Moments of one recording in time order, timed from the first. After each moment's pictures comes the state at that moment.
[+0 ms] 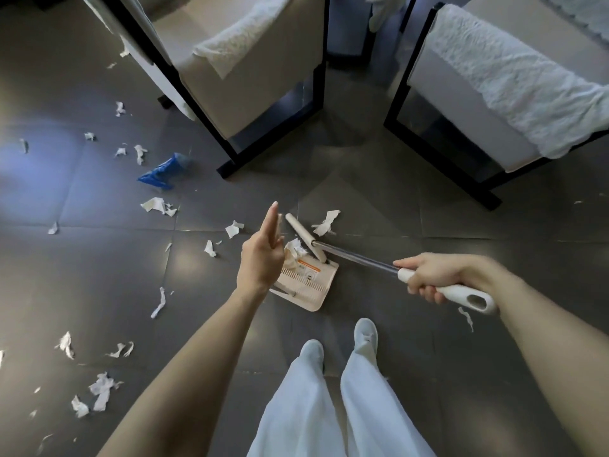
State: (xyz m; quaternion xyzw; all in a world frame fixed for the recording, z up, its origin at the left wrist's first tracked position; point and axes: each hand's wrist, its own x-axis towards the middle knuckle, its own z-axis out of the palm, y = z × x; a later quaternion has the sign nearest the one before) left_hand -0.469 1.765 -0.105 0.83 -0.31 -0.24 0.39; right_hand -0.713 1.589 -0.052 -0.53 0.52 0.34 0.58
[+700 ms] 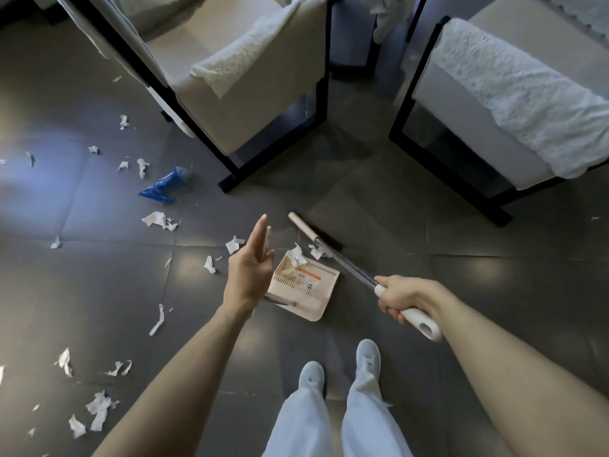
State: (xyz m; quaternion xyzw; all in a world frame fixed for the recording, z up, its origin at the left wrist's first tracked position) left_hand -0.440 1.727 -0.108 0.81 -0.28 -0.27 0.44; right_hand -0.664 1.567 -0.099 -0.58 0.52 0.36 0.52
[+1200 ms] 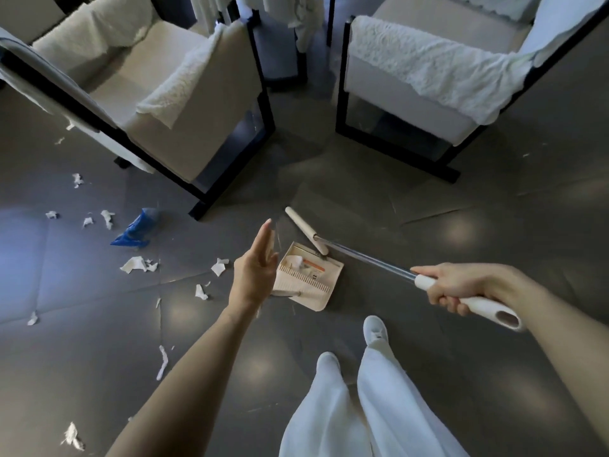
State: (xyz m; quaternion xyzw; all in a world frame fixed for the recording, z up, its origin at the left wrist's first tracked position) left_hand -0.473 1.748 -0.089 0.76 -0.39 -0.31 0.41; right_hand -0.793 1.620 -0.044 -0.47 0.59 0.26 0.61
